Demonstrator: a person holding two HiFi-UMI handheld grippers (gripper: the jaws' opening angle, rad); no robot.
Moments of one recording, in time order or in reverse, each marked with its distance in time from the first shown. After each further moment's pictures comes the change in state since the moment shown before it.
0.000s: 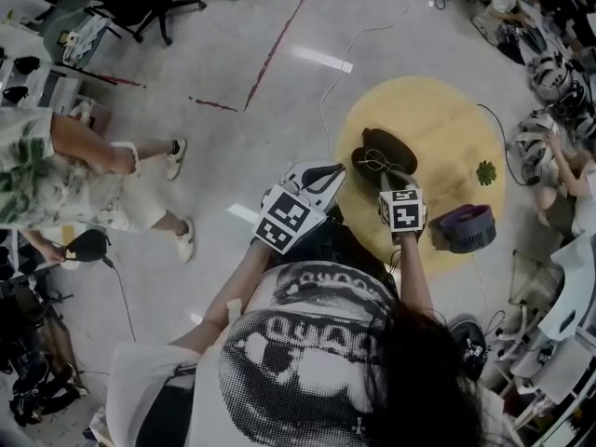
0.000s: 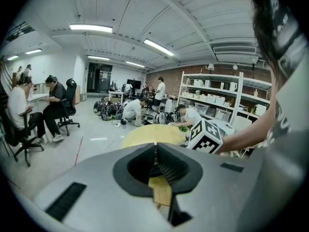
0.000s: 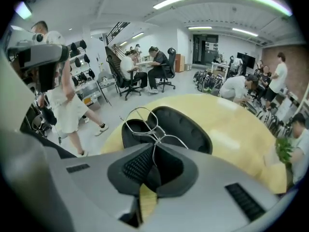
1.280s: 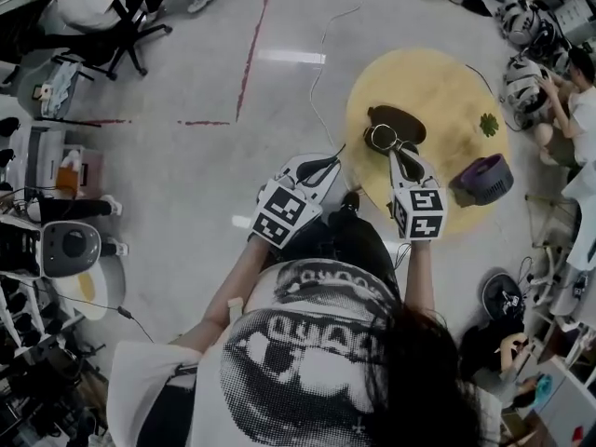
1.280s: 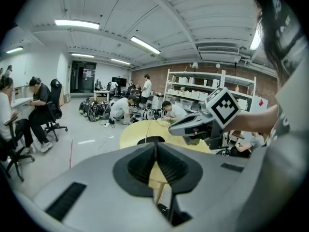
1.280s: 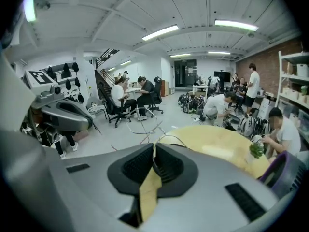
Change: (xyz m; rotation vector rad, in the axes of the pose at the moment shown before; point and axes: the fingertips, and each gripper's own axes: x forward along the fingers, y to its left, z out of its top) left arm -0.059 0.022 -0.018 0.094 0.032 -0.171; right arm -0.103 0.068 0.082 0.129 -0.306 -0.168
